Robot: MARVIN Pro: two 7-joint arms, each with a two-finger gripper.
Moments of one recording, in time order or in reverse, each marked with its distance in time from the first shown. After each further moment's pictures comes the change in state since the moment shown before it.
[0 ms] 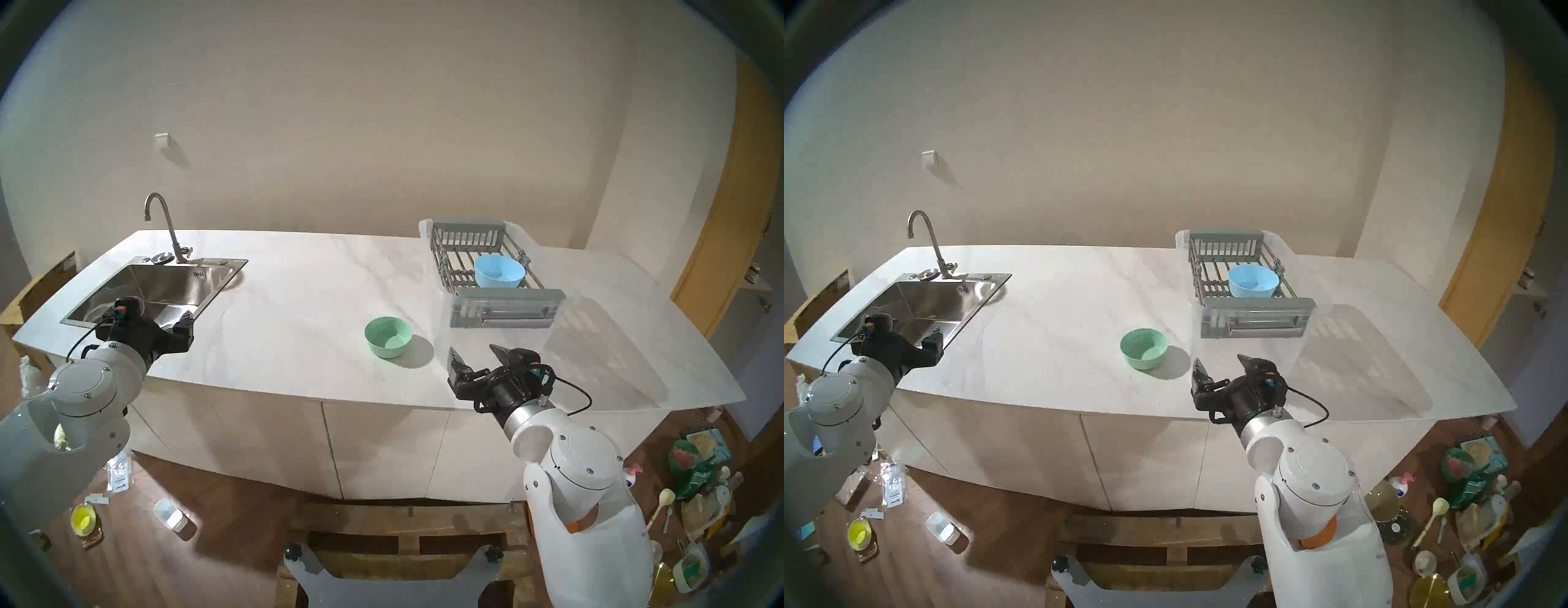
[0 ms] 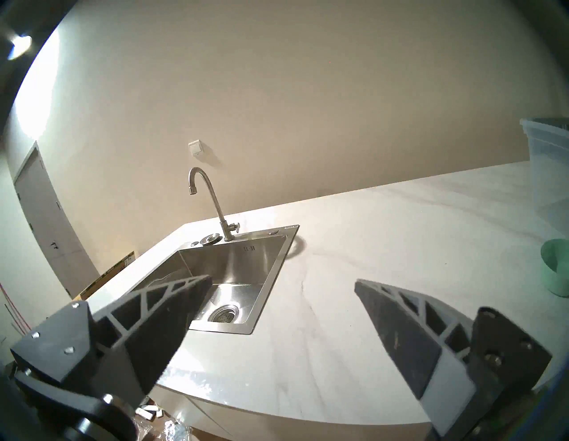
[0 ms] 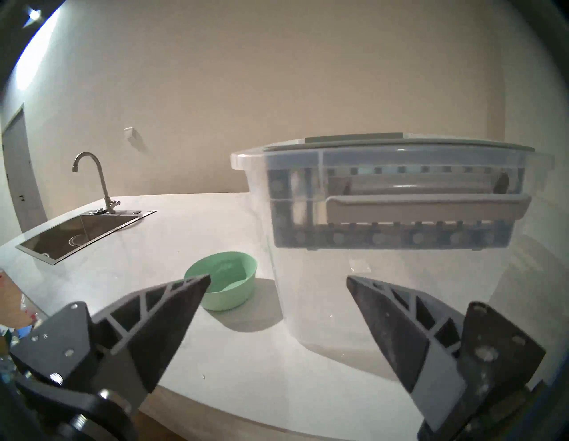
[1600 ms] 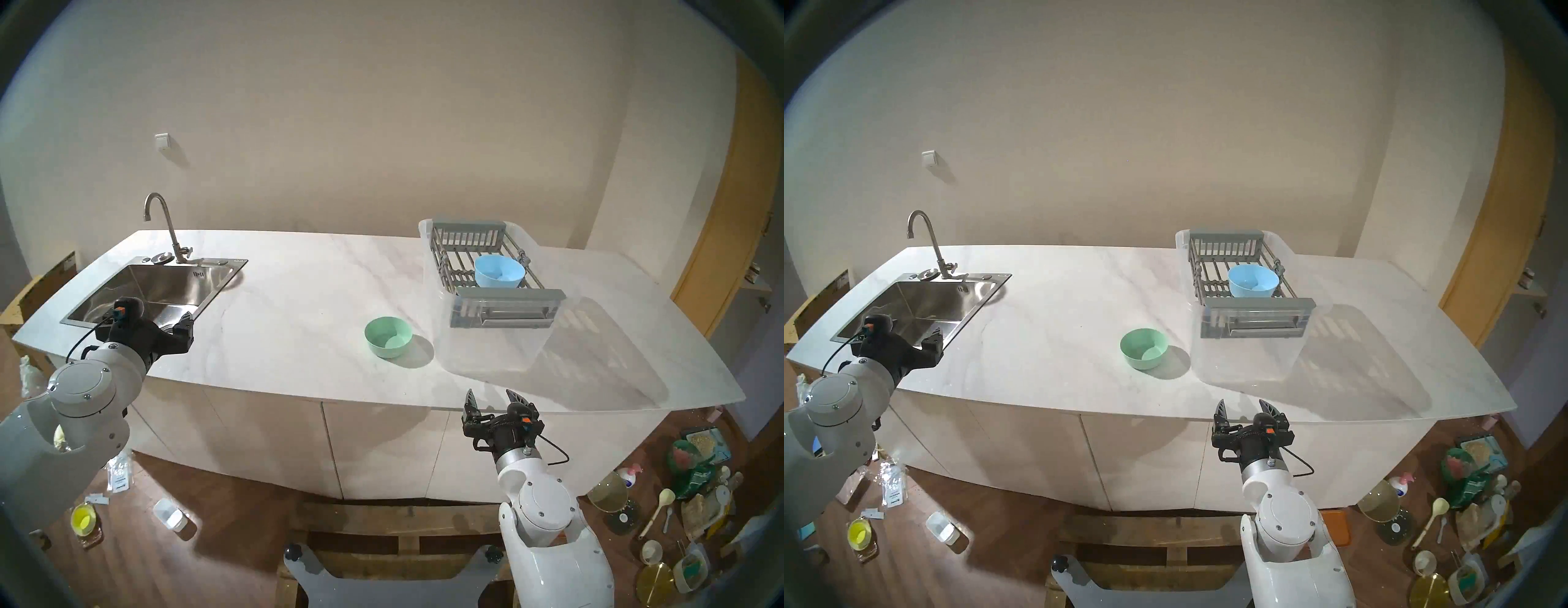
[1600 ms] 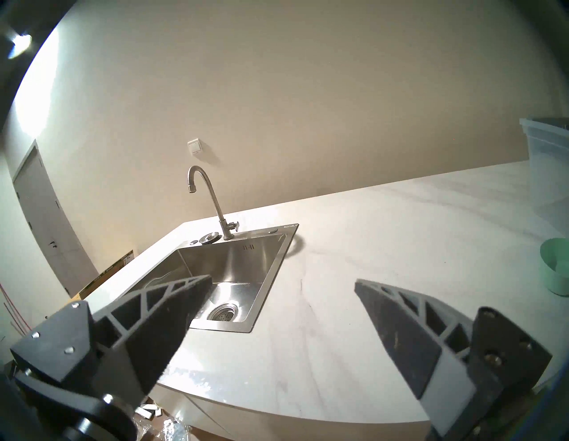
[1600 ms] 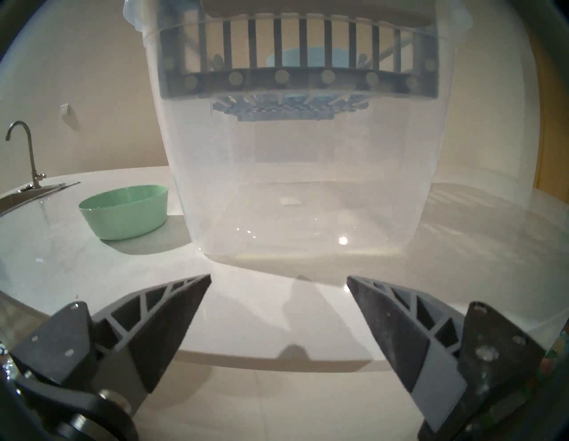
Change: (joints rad) left arm 0.002 -0.005 -0.003 0.001 0.000 0.000 -0.006; right arm 0.007 -0.060 0.080 0.383 -0.051 -0.409 -0.093
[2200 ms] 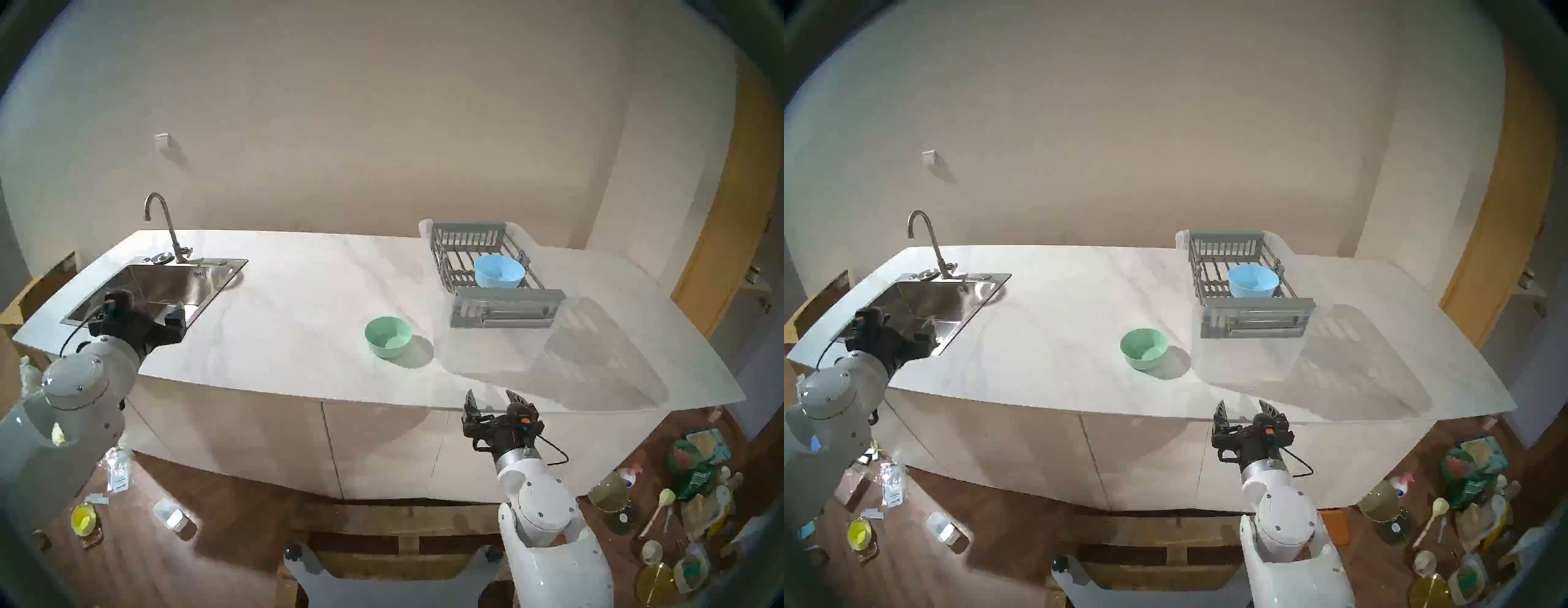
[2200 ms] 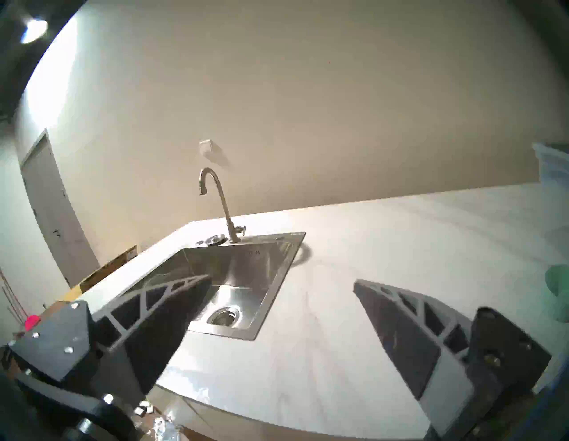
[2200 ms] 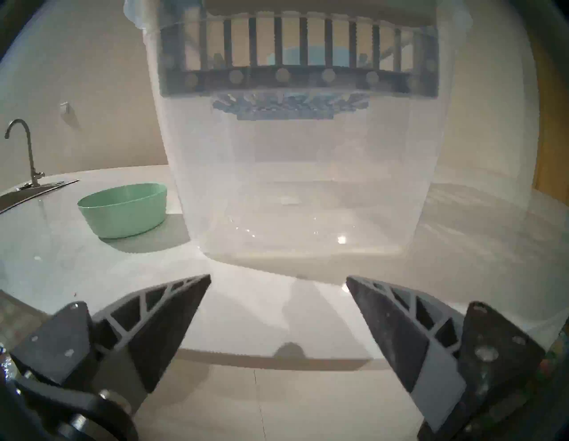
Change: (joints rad) left arm 0.003 -0.043 -0.014 0.007 -0.010 -0.001 -0.015; right arm 0.000 -0.003 -0.003 0.035 -0.032 -0.003 -0.030
